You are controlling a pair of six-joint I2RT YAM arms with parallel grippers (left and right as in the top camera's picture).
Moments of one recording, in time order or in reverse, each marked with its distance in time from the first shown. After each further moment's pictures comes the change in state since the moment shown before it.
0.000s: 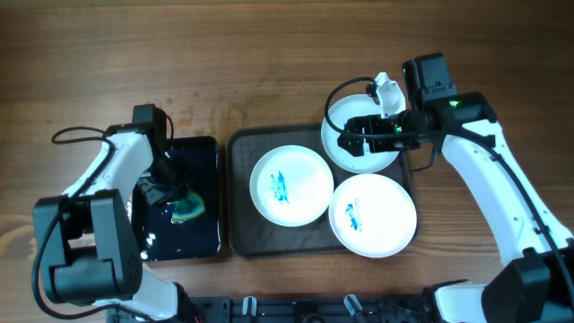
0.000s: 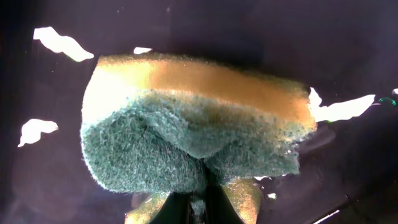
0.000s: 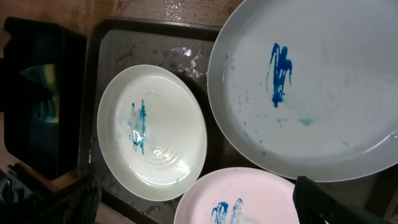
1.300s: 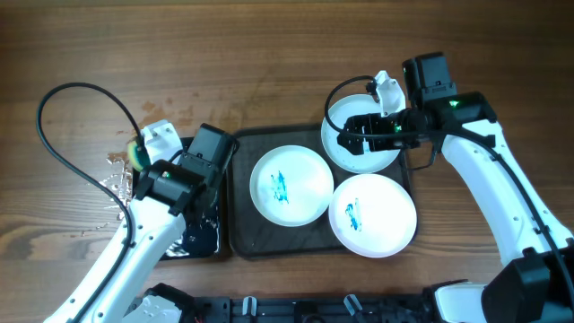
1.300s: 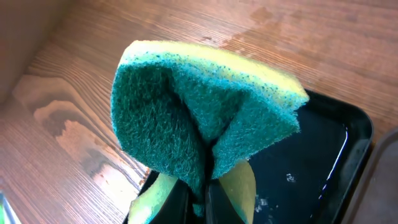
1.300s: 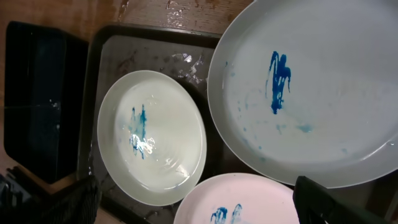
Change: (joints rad) left arm -0.523 -0.508 -0.006 -0.159 -0.820 -0.312; right arm 0.000 0.000 0.000 0.020 0.000 0.000
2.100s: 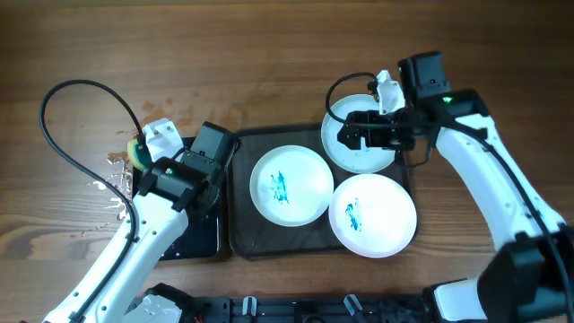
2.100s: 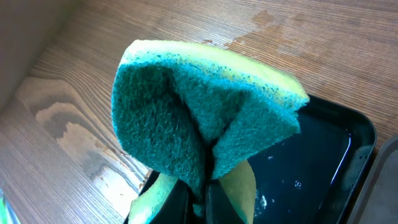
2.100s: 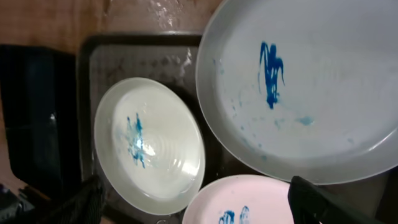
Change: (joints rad) left arm 0.000 0.023 0.000 0.016 -0.015 -0.004; right arm 0.002 0.060 -0.001 0.017 0.016 0.119
